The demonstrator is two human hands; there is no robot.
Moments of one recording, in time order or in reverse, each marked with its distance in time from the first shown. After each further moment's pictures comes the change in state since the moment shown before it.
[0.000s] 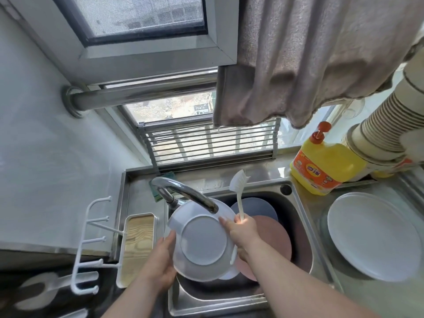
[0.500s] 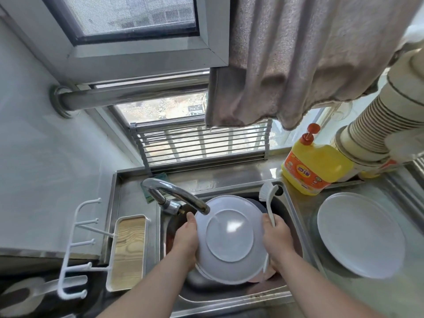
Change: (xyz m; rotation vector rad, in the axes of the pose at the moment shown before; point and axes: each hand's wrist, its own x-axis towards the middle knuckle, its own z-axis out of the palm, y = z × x) left_hand 0.007 -0.009 0.089 0.374 0.092 0.081; right_hand -0.008 0.003 -0.095 -0.175 0.241 -0.118
